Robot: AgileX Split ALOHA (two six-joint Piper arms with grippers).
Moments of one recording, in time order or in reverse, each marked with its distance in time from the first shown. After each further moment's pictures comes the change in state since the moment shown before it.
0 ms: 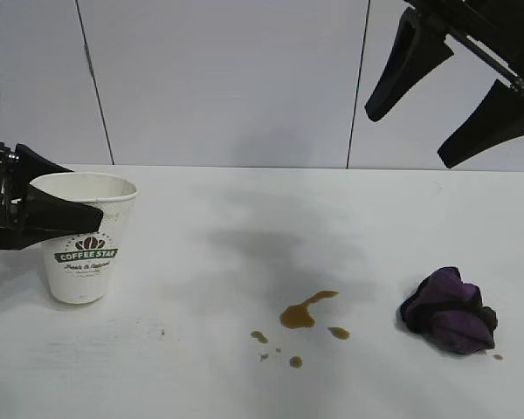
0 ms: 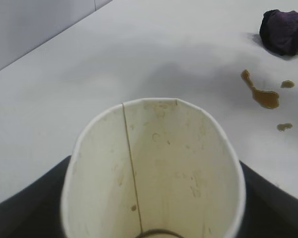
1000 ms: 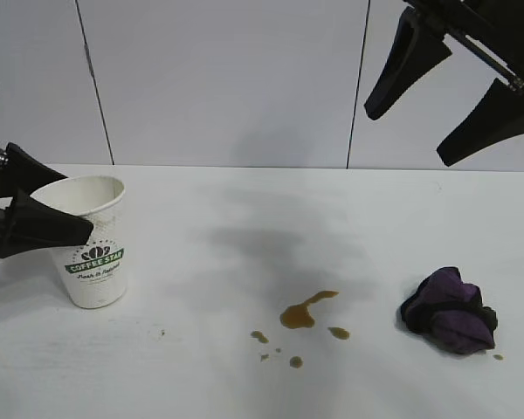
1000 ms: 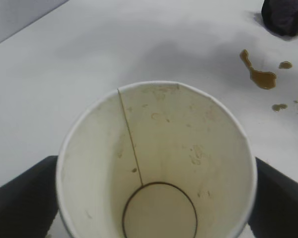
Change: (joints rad) left arm 0.000 -0.061 0.000 0.166 -0.104 -0.188; right arm 0.000 0.000 0.000 0.000 -0.015 0.000
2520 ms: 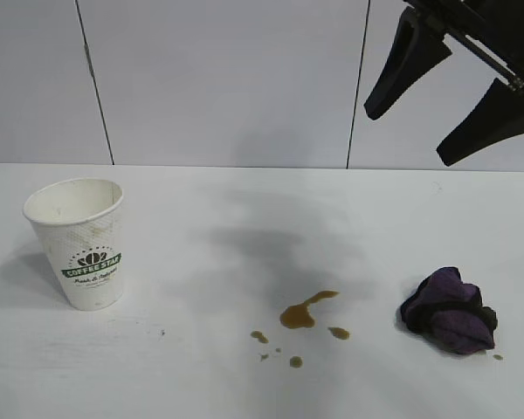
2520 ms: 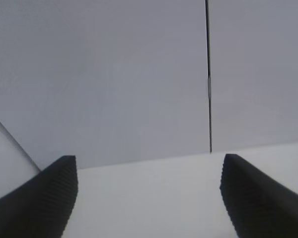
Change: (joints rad) left arm 0.000 -0.909 0.009 0.240 -0.827 -1.079; right arm 0.000 0.000 0.000 0.000 0.000 0.000
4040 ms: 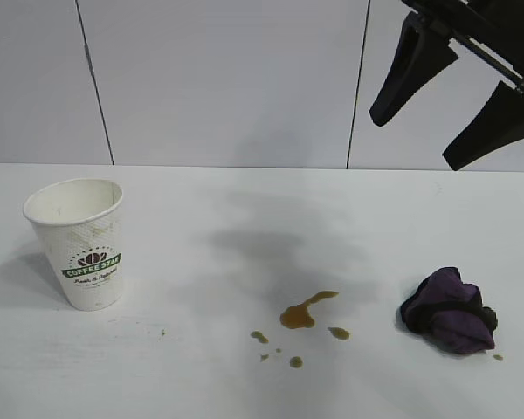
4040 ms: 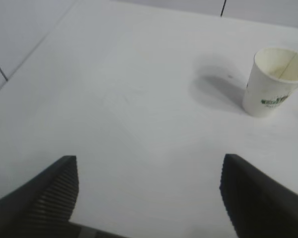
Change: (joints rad) left arm -0.010 -1.024 0.253 1.328 1.179 -1.431; right arm 0.000 0.000 -0.001 -0.022 0.026 0.000
